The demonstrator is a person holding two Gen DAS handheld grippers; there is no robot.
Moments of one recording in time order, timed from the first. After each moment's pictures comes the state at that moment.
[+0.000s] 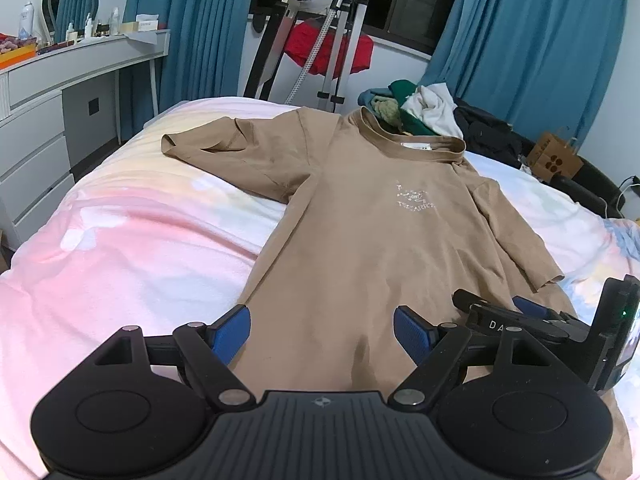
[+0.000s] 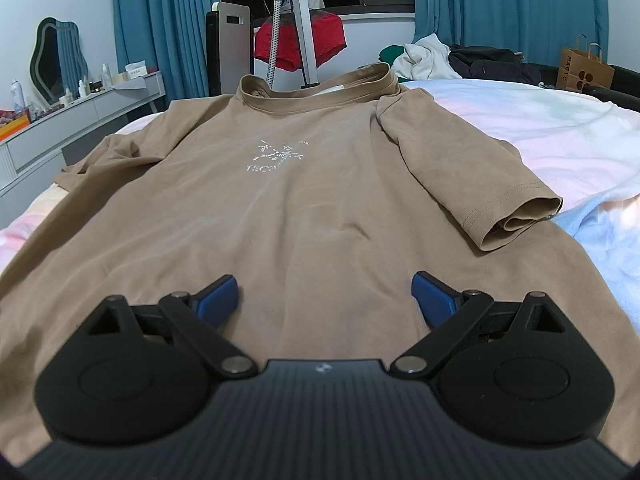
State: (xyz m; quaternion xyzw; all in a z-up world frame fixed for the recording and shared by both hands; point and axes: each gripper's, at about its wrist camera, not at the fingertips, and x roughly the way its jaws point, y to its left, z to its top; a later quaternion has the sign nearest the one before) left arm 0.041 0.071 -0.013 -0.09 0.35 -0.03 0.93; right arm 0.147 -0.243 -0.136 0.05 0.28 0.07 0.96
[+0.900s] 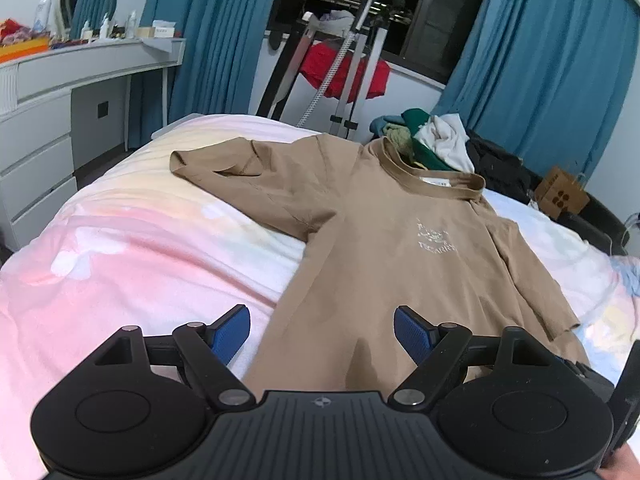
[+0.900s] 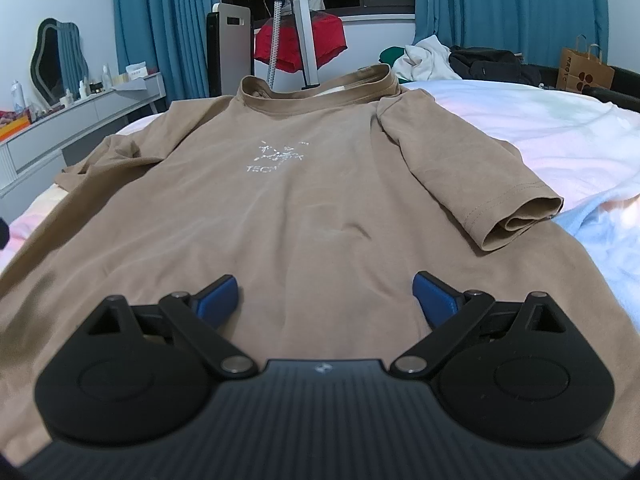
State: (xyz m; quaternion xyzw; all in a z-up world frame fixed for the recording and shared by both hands) left arm 0.071 0.096 -0.019 -0.13 0.31 -0.01 0.94; right arm 0.149 -0.240 -0.137 0.04 0.28 0.07 0.96
